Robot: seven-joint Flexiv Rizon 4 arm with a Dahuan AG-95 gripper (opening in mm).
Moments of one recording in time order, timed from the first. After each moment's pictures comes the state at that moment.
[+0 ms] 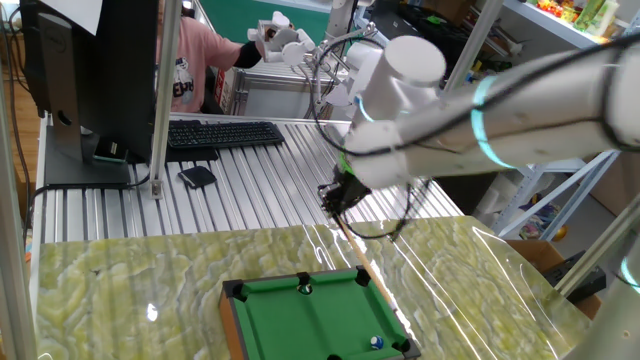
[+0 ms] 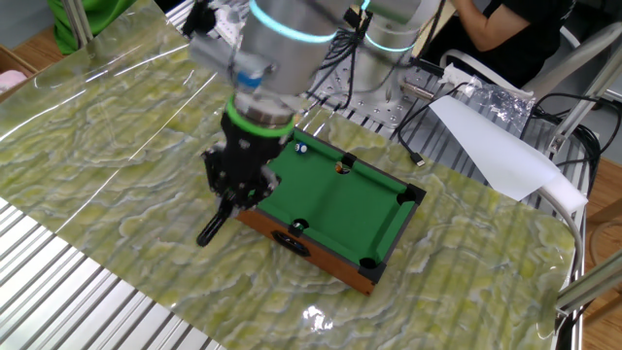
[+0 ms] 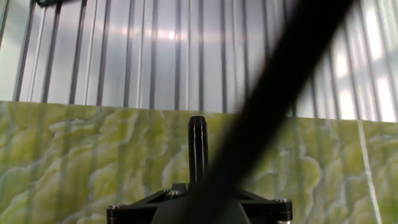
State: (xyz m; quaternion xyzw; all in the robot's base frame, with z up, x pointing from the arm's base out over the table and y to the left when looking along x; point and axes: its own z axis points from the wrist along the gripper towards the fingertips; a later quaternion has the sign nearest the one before) arm 0.636 -0.019 0.151 -0.03 0.99 -0.06 0.12
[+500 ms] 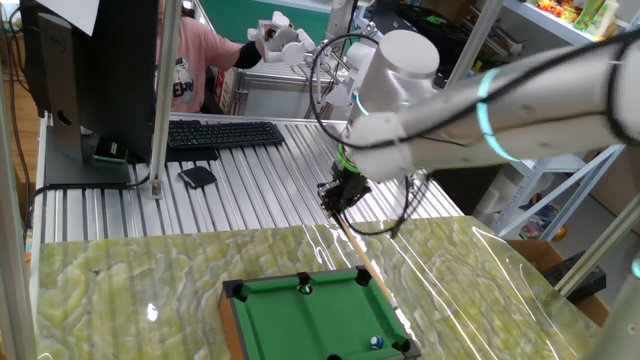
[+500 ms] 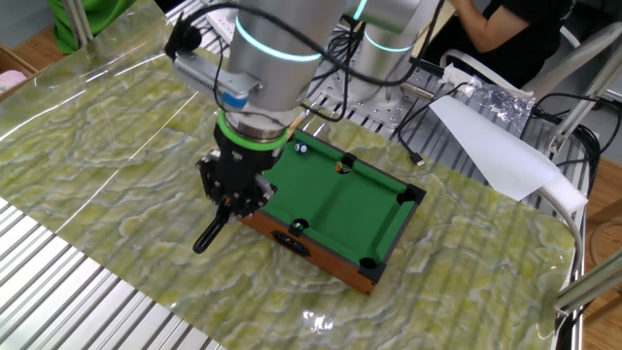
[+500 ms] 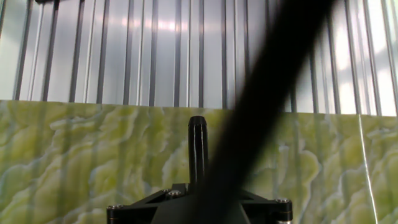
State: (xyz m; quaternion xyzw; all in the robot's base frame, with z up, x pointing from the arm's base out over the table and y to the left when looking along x) arm 0.624 -0.020 0.160 -0.02 0.99 -0.06 0.11
